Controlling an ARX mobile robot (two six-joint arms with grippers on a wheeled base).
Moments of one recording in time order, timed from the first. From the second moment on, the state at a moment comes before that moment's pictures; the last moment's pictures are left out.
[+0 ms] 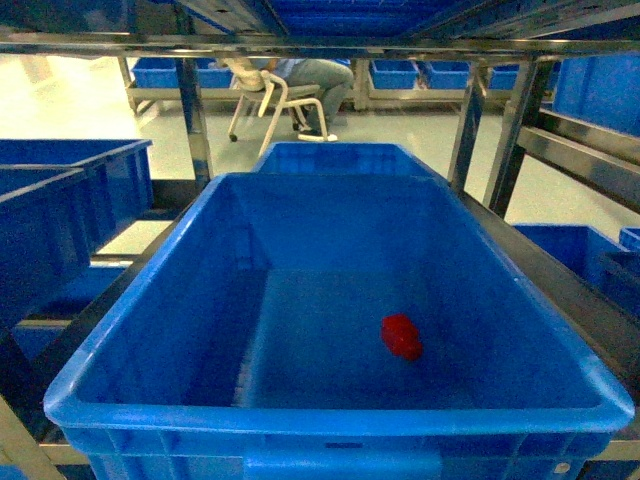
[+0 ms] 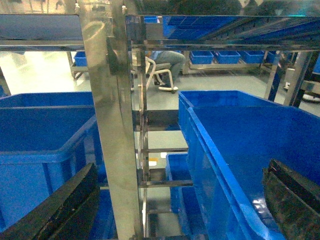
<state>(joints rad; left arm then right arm) 0.00 0.01 0.01 0.00 0.00 0.00 0.00 0.12 0.02 0.10 0.00 0.00</state>
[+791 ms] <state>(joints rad) 0.00 0.01 0.01 0.00 0.00 0.00 0.00 0.01 0.02 0.00 0.00 0.00</state>
